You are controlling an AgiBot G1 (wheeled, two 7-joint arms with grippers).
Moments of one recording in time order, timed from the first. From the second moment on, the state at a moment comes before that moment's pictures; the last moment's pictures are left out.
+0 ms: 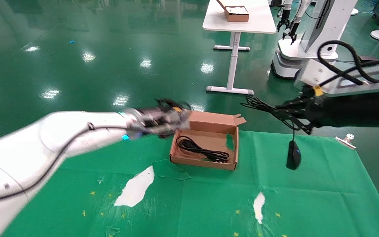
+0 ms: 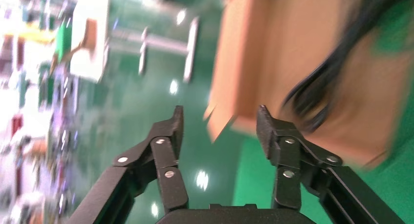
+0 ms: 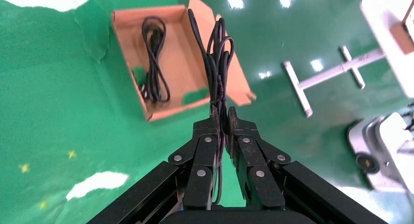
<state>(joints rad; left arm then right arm) -1.73 1.35 1.18 -0.41 1.47 0.49 0.31 1.68 -0.77 -0.55 1.28 -1.81 -1.33 0.64</state>
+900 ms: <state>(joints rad) -1.87 1.30 1.16 -0.06 1.44 0.45 0.37 1.77 -1.34 -0.66 0.50 -1.78 -0.98 0.19</state>
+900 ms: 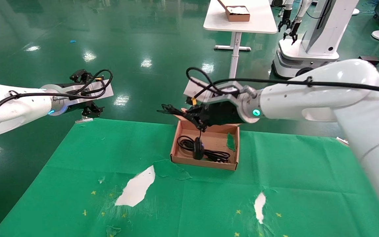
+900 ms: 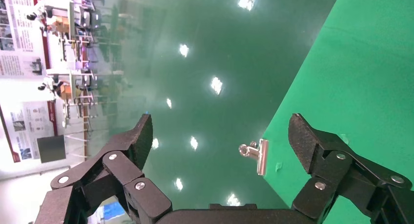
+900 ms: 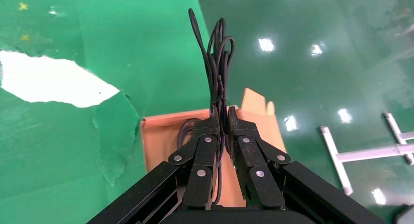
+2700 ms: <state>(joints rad) -1.86 1.30 1.15 -0.05 1.42 0.45 0.39 1.54 -1.13 -0.63 0.65 -1.43 -1.06 0.22</state>
